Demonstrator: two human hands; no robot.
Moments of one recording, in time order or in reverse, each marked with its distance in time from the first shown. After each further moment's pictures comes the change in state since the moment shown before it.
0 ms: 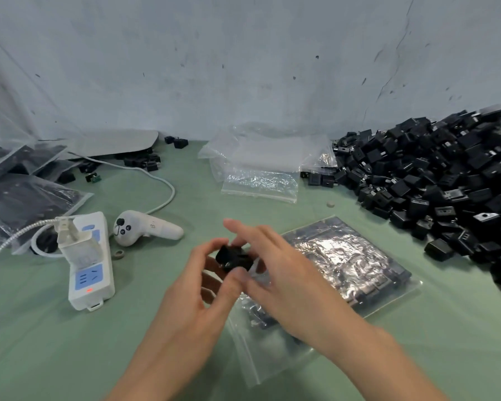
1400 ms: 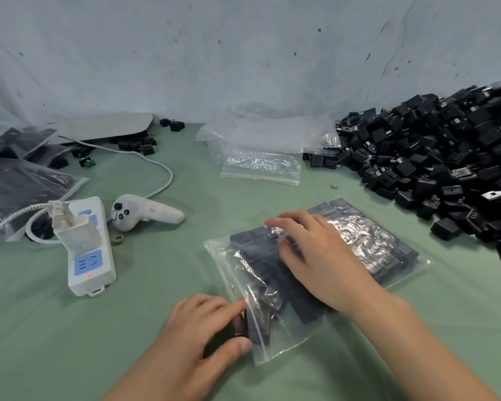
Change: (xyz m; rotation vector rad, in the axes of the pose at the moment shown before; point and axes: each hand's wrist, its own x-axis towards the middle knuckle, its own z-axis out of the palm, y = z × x) left_hand -0.035 -0.042 -0.021 0.441 -0.399 0.243; right_hand -0.008 0.053 -0.005 -0.380 0.009 0.182
